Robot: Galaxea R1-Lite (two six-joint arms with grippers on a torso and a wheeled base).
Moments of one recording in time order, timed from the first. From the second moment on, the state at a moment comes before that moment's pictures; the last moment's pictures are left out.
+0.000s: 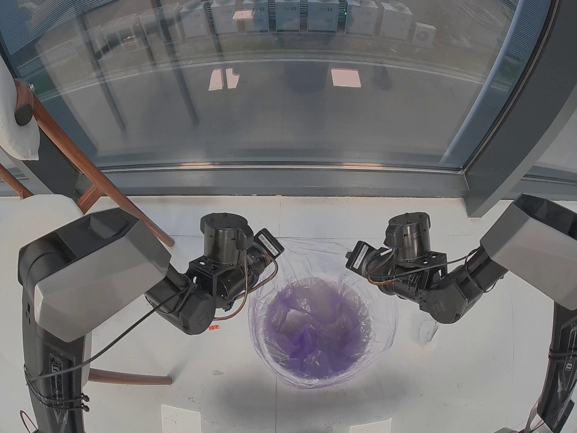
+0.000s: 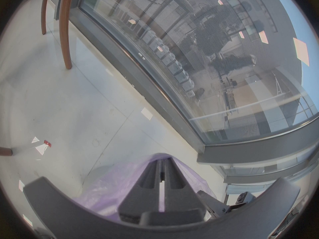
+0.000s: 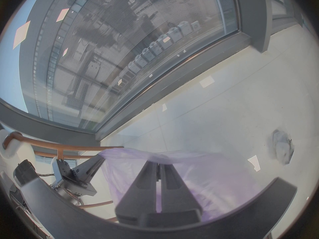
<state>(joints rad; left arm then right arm) -0.51 2.32 -1.10 -0.94 0.10 -0.96 0.51 2.24 -1.00 -0.79 -0.08 0.80</state>
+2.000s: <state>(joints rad) -0.54 1.73 -0.58 -1.00 0.03 -1.30 0.26 1.95 -0.69 -0.78 0.02 0.73</state>
